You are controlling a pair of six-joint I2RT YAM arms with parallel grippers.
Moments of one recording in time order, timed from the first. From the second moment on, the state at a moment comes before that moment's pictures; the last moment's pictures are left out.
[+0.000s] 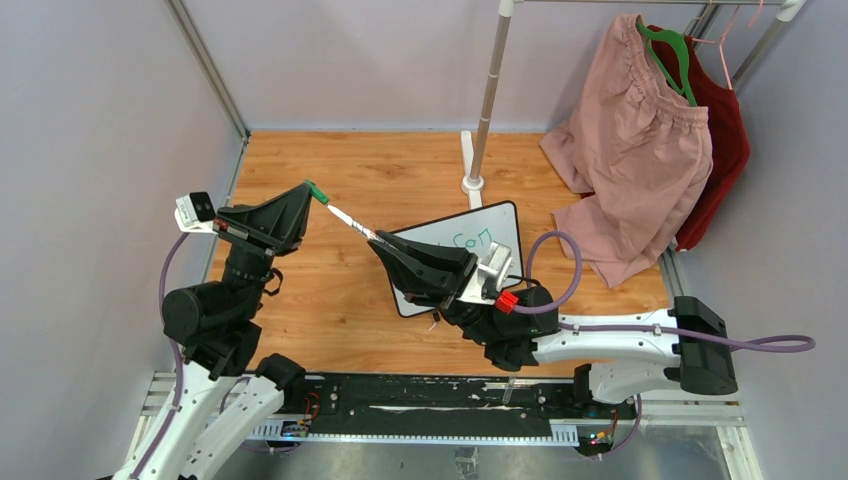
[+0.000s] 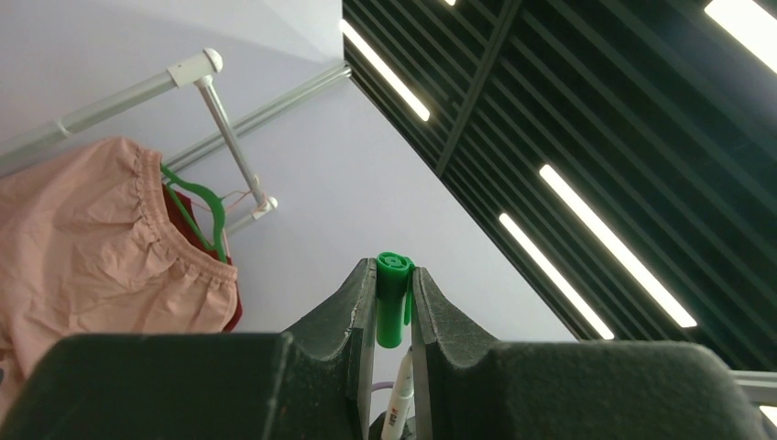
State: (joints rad) left arm -0.46 0.48 0.73 0.45 0.01 -1.39; right arm 1.43 1.29 0.91 1.24 0.22 -0.26
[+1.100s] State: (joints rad) left arm -0.47 0.47 0.73 0.45 0.01 -1.38; right arm 1.43 1.31 0.92 1.24 0.24 -0.26
